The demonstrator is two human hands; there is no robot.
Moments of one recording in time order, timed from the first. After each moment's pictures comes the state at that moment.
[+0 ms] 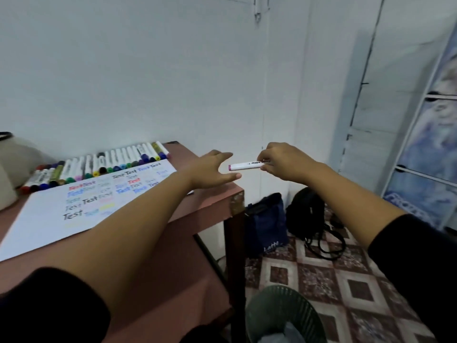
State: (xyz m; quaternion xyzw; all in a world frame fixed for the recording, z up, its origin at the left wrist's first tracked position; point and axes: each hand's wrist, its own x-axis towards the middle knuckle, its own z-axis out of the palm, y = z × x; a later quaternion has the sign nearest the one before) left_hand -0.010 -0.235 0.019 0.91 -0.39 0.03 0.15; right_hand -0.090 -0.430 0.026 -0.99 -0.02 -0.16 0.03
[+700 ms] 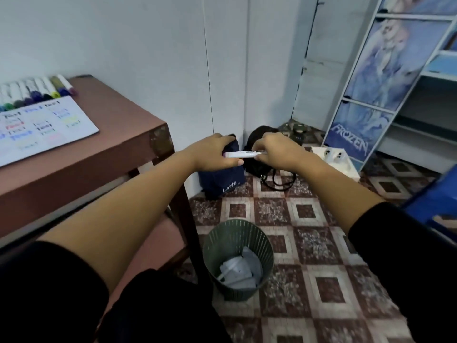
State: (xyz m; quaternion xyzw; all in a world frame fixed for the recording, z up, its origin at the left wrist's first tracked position) left_hand -0.066 -0.359 -0.081 0.86 -0.49 -0.08 0.11; right_hand -0.172 -0.519 -0.091 -0.99 0.09 -0.08 0.08
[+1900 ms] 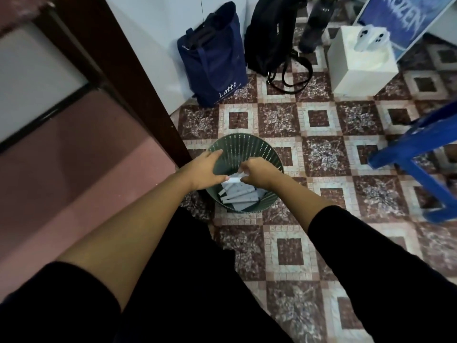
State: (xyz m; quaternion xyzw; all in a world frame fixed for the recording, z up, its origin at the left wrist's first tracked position) left_hand -0.079 -0.311 -0.343 0.86 -0.38 -0.34 0.07; right_hand -0.176 -0.461 -0.385 -0.93 0.14 0.22 0.24
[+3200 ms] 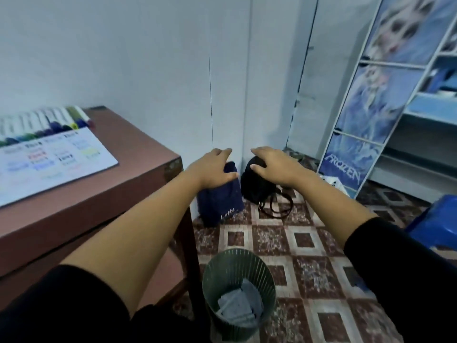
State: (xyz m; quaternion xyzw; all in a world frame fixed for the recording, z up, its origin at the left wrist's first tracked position) left_hand -0.054 -0.355 -0.069 0.88 -0.46 -0.04 0.13; right_hand -0.161 -0.509 -0.066 -0.99 0.12 -0.08 0.09
